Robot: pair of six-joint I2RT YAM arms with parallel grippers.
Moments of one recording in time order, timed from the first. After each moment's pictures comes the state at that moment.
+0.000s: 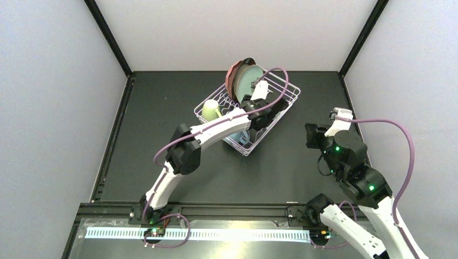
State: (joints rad) left arm -0.96 2.26 2.09 -0.73 -1.00 -0.57; right arm 0.56 0.57 0.98 -0.70 0.41 0.43
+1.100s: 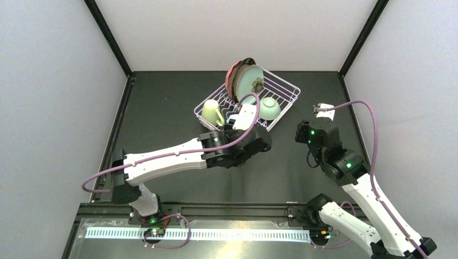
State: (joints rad) left arm -1.25 1.62 1.60 -0.81 -0.94 -0.68; right arm 0.56 0.76 0.97 -0.73 0.49 0.50
